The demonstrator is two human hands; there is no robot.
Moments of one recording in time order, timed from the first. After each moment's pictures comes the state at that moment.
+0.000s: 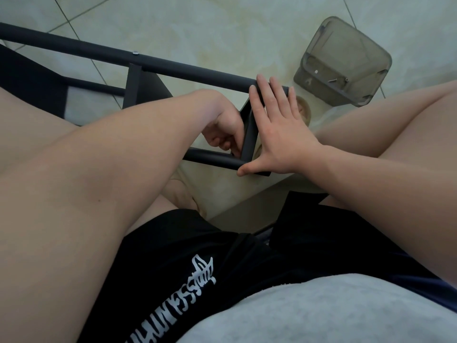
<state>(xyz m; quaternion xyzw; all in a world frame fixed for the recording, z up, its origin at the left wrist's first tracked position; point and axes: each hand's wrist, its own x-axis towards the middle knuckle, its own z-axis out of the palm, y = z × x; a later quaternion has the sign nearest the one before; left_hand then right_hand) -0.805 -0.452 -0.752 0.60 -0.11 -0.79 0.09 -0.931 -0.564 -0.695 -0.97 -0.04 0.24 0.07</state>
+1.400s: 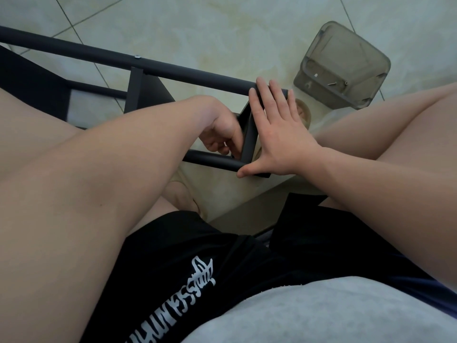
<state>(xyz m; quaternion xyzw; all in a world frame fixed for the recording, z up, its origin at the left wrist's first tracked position) -0.806 -0.443 -0.757 0.60 -0.09 -0.78 0.12 -0.930 -0.564 -0.693 -0.97 -0.04 0.25 0.07</state>
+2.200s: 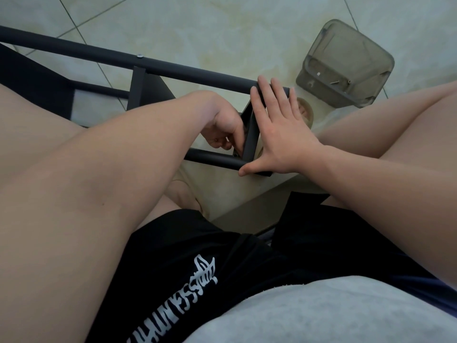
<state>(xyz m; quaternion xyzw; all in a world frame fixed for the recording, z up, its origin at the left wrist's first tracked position) -0.802 -0.443 -0.751 0.61 -0.10 -0.78 0.13 -0.931 -0.564 -0.695 -0.97 -0.05 0.24 0.07</state>
